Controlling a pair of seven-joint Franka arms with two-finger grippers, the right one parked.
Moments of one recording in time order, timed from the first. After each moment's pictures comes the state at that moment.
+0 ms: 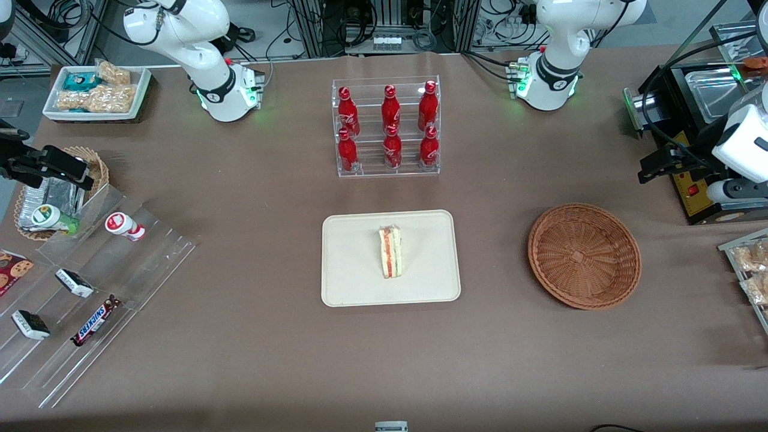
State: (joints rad) arm -0.04 0.03 0.00 -1.56 -0.04 1.50 -0.07
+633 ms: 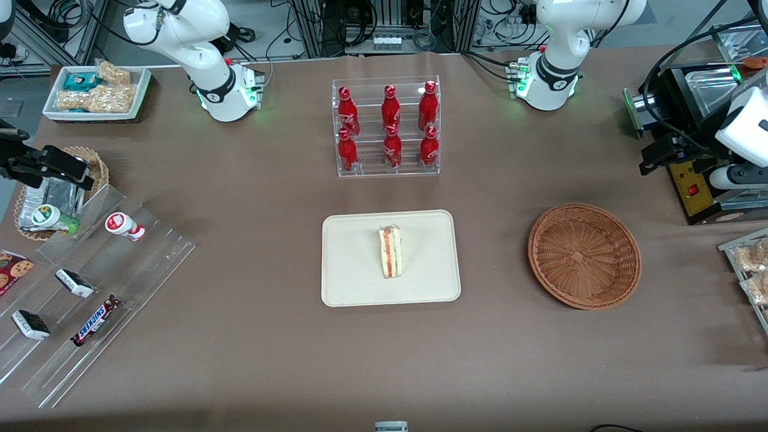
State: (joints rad) arm -0.04 0.00 0.00 -1.57 -0.04 1.50 -0.07
